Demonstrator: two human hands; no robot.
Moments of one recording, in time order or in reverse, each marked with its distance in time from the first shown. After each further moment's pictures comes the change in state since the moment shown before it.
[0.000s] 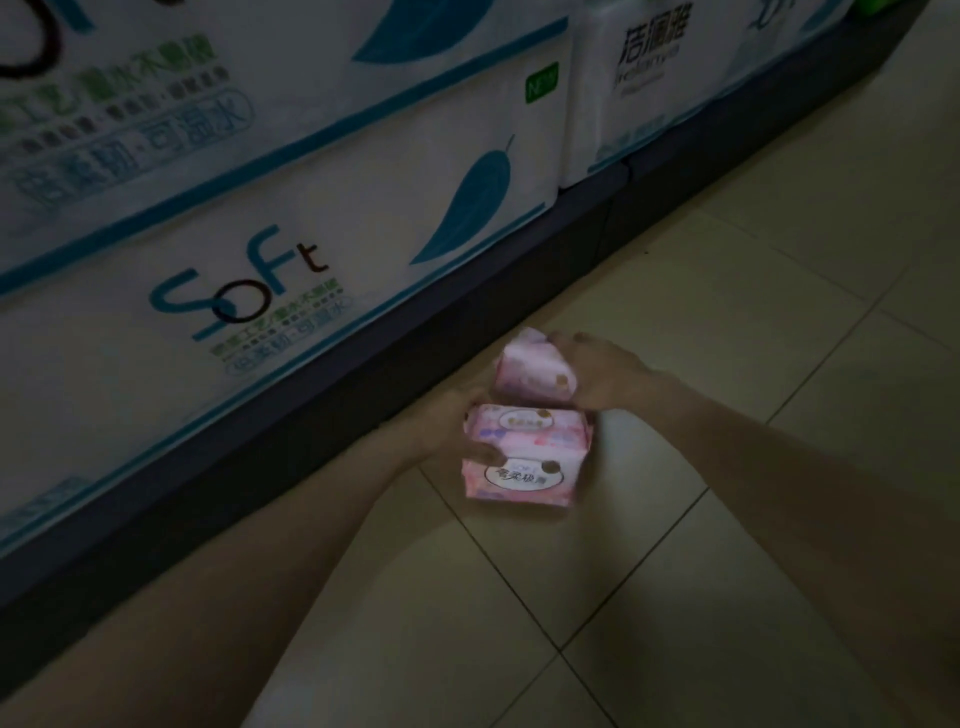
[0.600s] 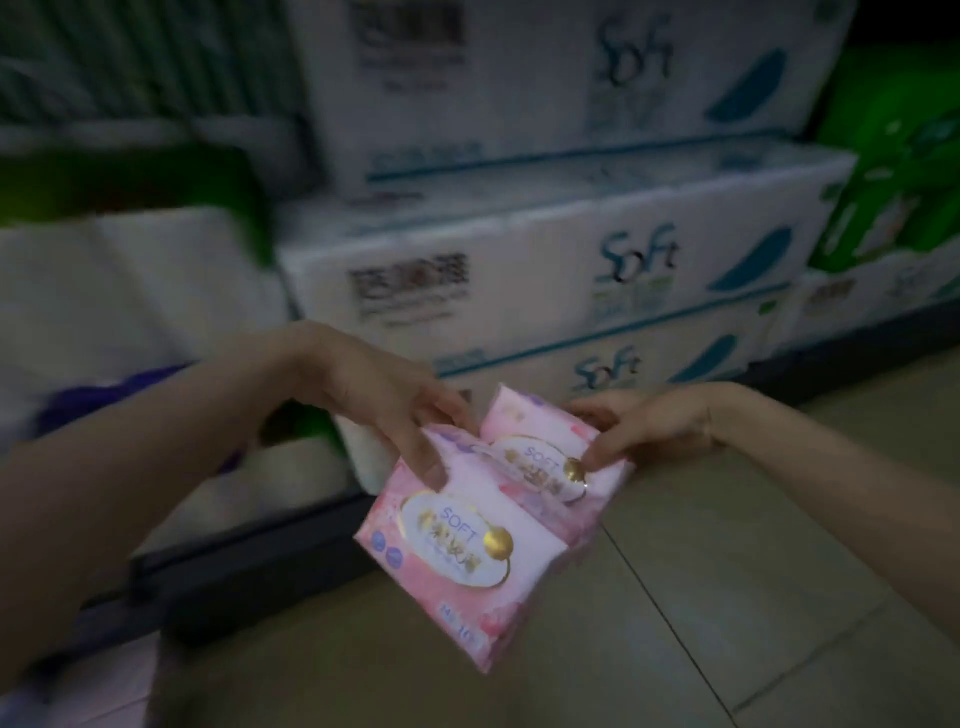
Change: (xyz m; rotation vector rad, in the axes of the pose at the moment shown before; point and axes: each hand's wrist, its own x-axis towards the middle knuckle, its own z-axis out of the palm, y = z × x) left_hand -0.358 -0.053 -0.179 -0.107 -0.248 -0.034; right_hand -0.177 -0.299 -0.085 0.622 -0.668 -0.289
